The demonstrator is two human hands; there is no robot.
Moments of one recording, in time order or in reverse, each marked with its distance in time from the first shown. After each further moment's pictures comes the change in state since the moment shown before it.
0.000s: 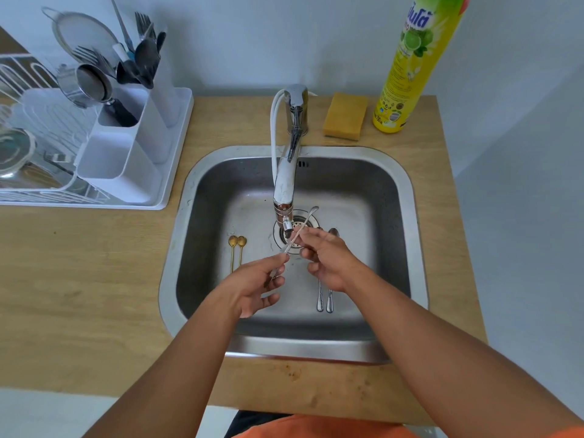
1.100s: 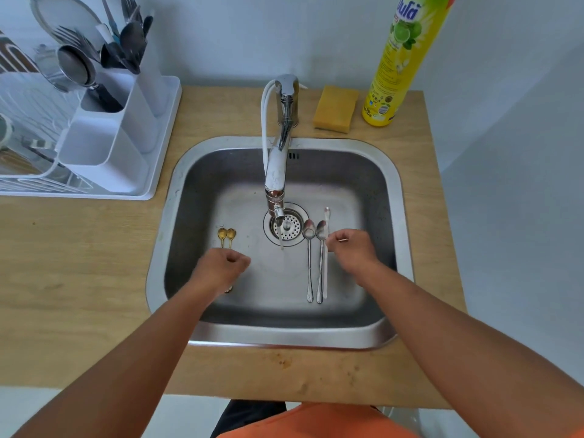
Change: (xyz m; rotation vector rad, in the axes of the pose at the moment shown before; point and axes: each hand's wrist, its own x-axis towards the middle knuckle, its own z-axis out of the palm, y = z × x) left_hand 0.025 -0.008 -0.048 0.657 0.342 0.377; right_hand -0.002 0.003 -0.060 -0.654 0.478 -0.218
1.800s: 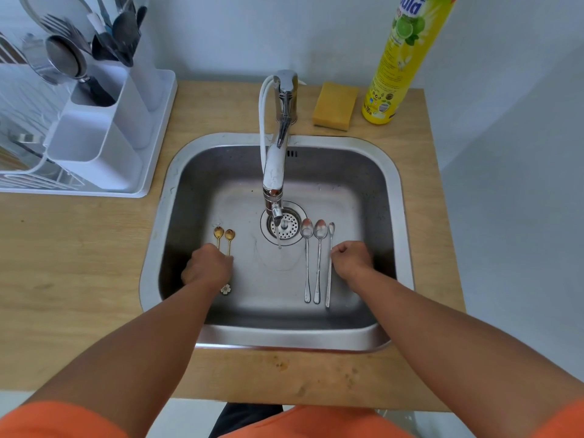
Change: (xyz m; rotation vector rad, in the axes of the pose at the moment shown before) left_hand 0.036 -0.009 0.014 0.446 0.257 -0.185; right_hand 0.014 0.026 0.010 -0.214 0.094 0.149
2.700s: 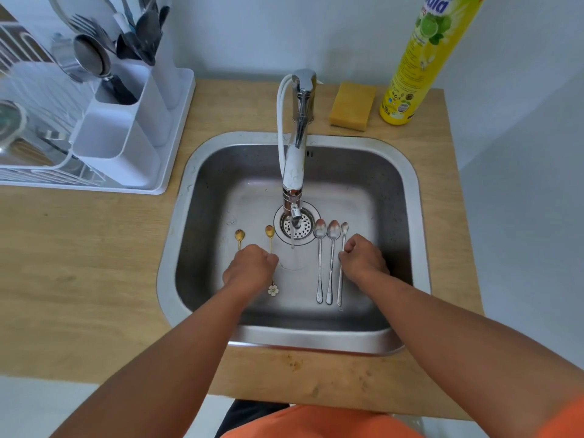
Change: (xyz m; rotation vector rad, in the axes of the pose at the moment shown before) left_hand -0.048 0.034 -0.001 -0.127 -0.157 0.145; right_hand 0.002 0.001 0.006 -0.274 0.037 -0.103
